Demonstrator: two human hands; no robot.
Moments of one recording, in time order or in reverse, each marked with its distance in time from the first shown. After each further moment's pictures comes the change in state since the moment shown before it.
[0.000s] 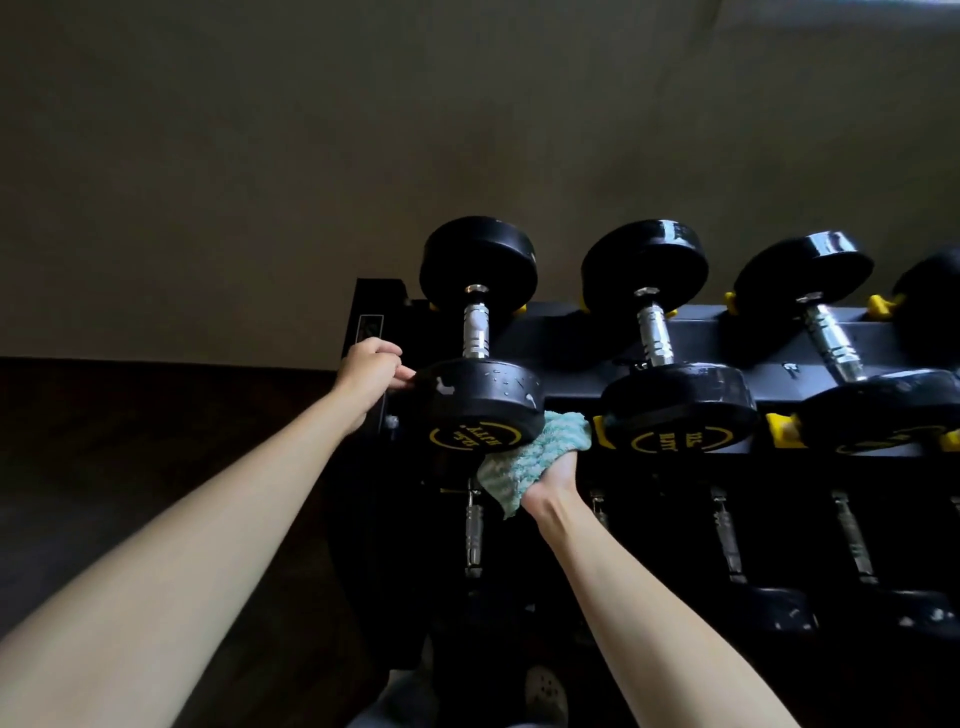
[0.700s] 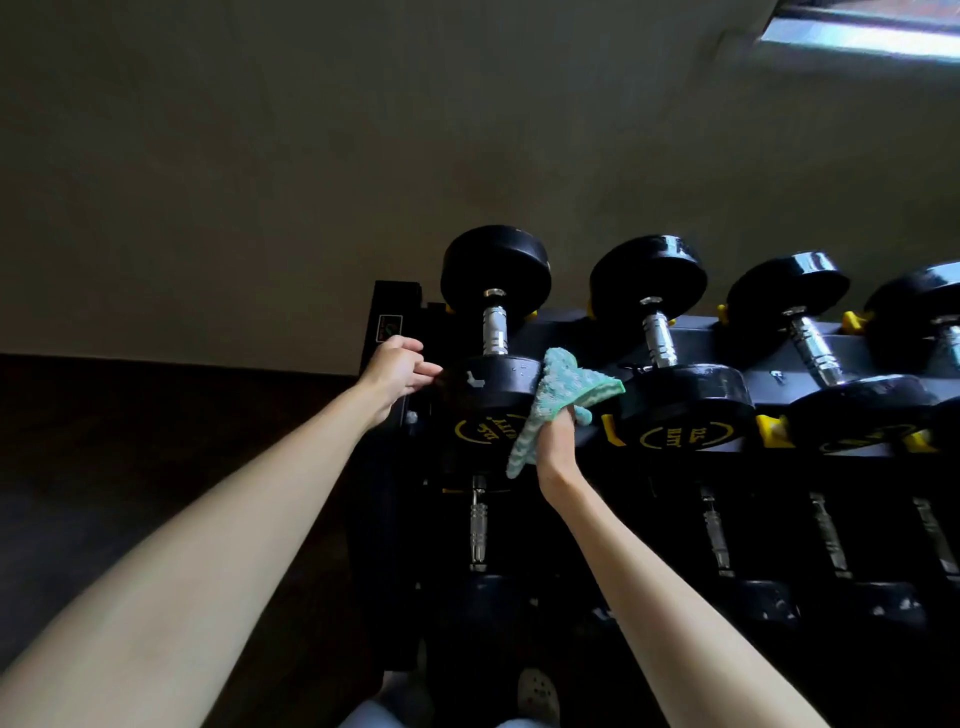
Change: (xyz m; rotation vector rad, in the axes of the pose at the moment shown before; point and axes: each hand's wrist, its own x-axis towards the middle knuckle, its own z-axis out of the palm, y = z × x) left_hand -0.007 -0.006 -0.017 -0.219 -0.194 -0.032; right_hand -0.025 0.016 0.036 -0.683 0.190 -0.470
